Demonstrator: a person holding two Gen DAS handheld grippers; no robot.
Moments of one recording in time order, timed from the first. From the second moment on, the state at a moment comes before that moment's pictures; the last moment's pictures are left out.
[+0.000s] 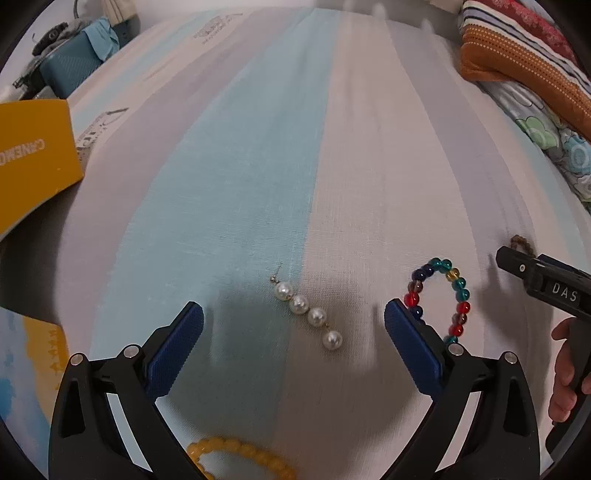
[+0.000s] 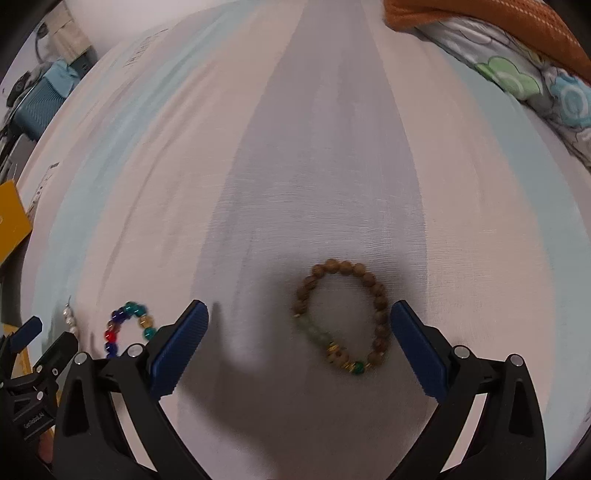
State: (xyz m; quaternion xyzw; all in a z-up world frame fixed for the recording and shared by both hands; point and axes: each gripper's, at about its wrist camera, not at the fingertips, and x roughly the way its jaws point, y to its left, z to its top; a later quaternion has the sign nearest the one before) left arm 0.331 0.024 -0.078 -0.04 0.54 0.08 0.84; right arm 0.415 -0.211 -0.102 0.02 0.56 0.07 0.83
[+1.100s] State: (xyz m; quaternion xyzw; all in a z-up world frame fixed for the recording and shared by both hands) left arm 0.328 0.009 -0.080 -0.02 0.54 0.07 0.84; right arm 0.407 -0.221 -0.094 0.03 0.55 0.05 0.83
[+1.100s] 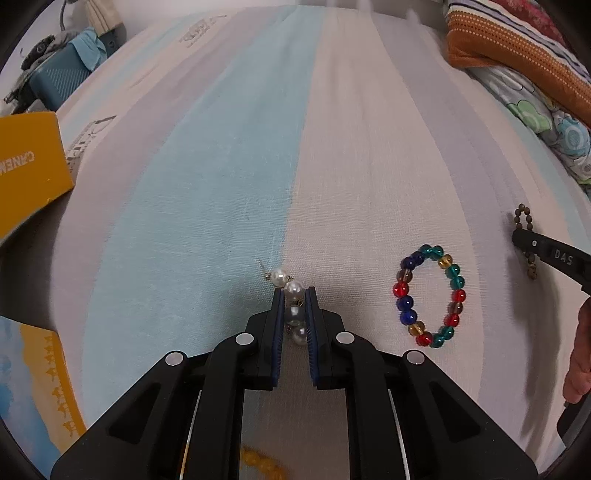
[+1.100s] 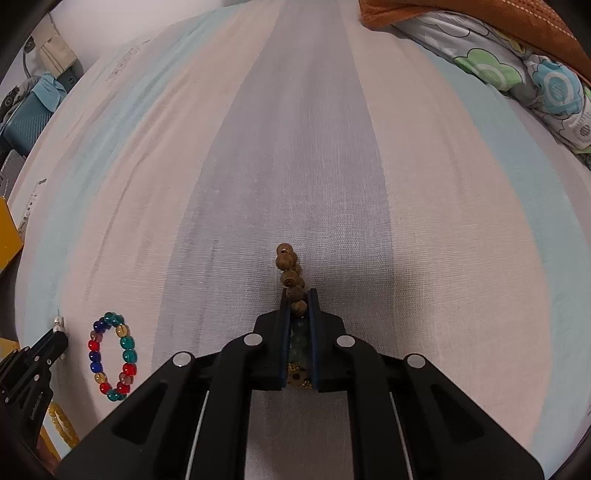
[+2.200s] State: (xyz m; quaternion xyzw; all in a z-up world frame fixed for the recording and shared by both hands) left arm 0.277 0.022 -0.014 -0.02 0.52 0.08 0.85; right arm 0.331 -0.217 -0.027 0.04 0.52 0.05 0.85
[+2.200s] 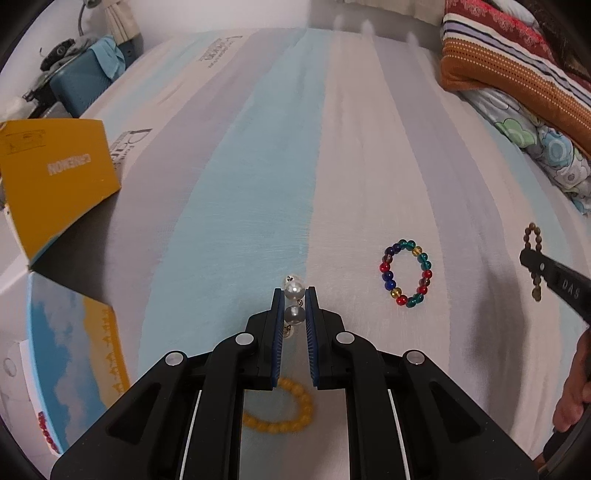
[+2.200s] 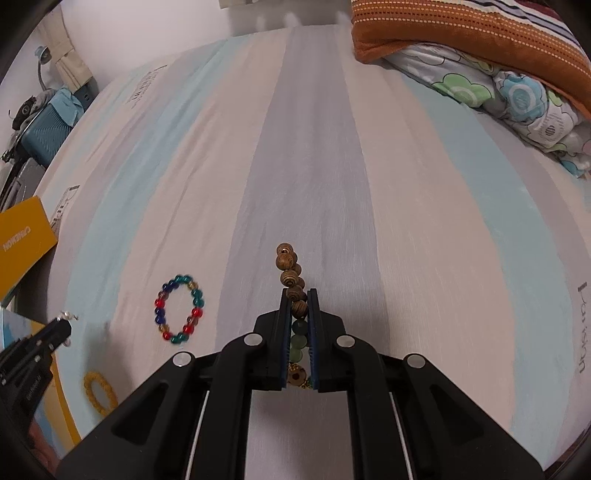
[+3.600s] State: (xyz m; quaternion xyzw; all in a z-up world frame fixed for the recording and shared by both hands) left arm 0.115 0.110 0.075 -0.05 0.46 0.08 0.88; right arm 0.154 -0.084 0.066 -0.01 0.46 0.10 0.88
